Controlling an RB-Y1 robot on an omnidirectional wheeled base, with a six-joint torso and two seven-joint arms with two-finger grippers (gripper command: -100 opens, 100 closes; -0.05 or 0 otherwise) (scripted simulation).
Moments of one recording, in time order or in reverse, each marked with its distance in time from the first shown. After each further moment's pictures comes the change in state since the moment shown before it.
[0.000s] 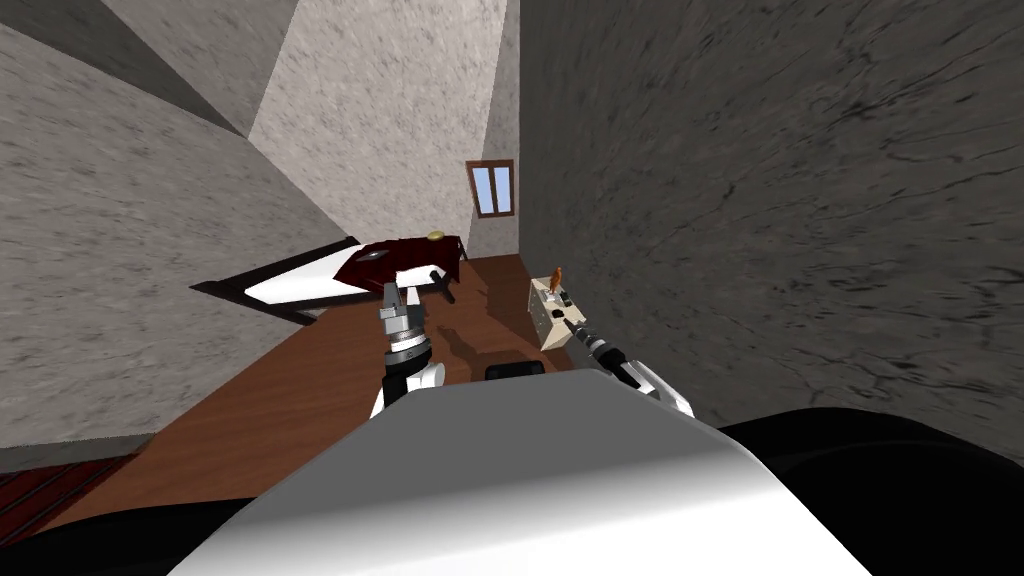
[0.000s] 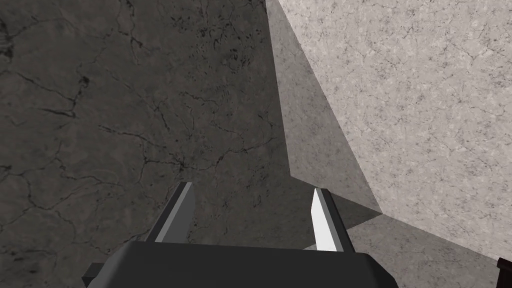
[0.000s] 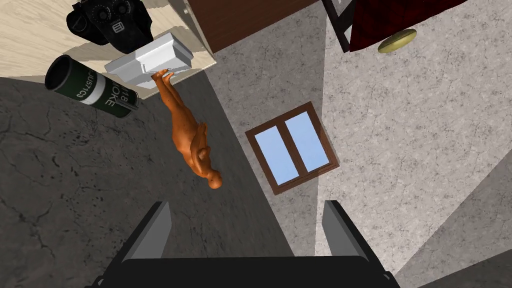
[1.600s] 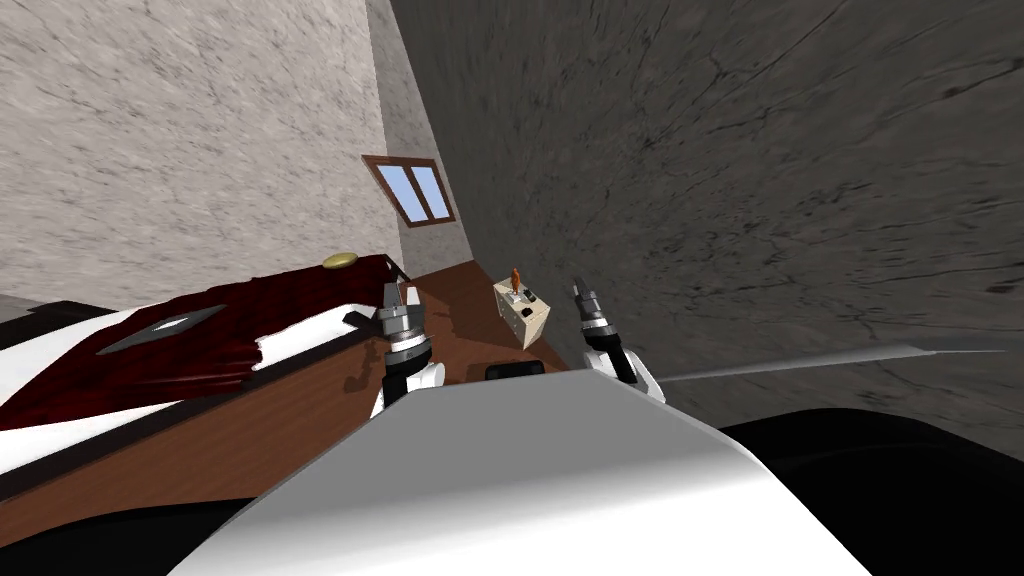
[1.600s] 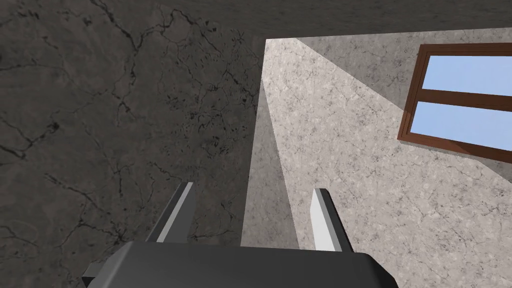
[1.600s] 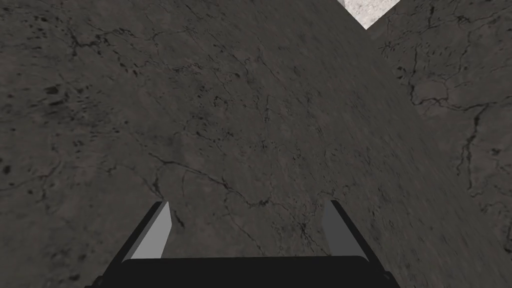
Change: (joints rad) left arm 0.000 0.000 0.000 0.000 0.000 0.000 0.000; right arm -0.033 0.343 -0.070 -0.406 -0.374 -0.133 -0.021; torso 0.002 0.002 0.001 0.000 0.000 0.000
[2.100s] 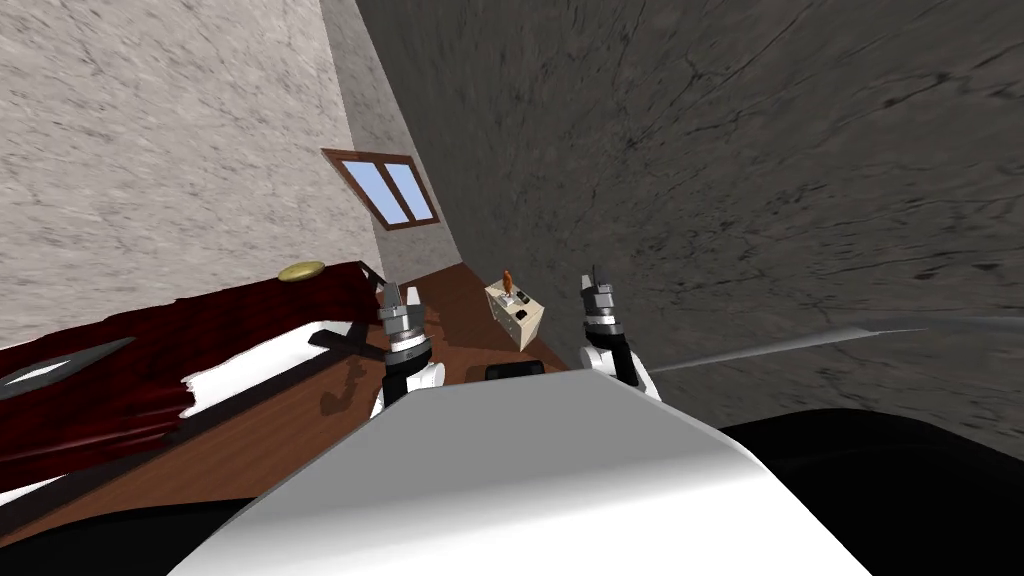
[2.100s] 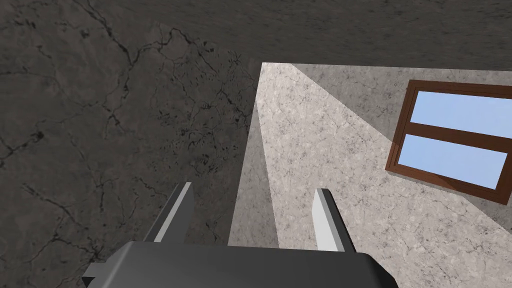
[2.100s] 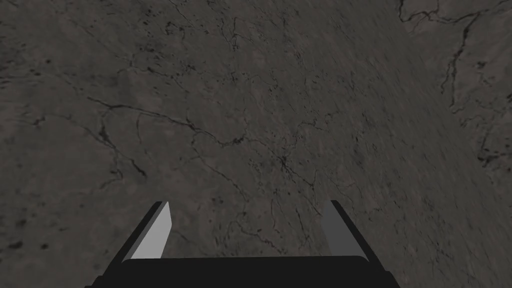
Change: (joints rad) left arm 0.000 0.000 0.000 0.000 0.000 0.000 0.000; right arm -0.010 0.115 -0.014 -0.087 -0.091 -0.058 -0.010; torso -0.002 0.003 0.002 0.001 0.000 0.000
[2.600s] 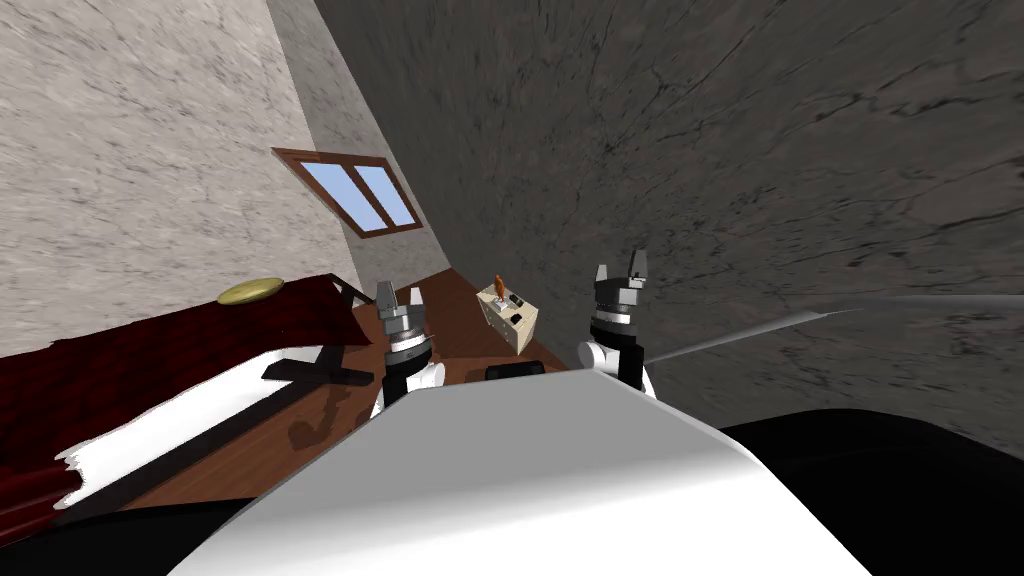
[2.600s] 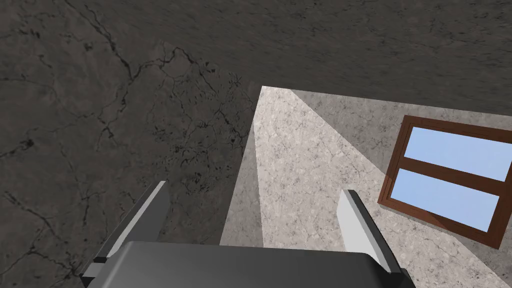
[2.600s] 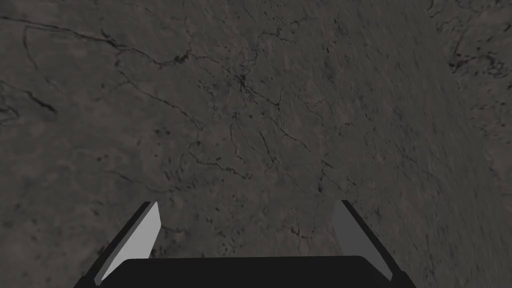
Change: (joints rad) left arm 0.000 0.000 0.000 0.000 0.000 0.000 0.000; right arm -0.011 0.144 -0.027 -0.102 -0.093 -0.041 -0.018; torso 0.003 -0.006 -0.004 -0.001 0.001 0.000
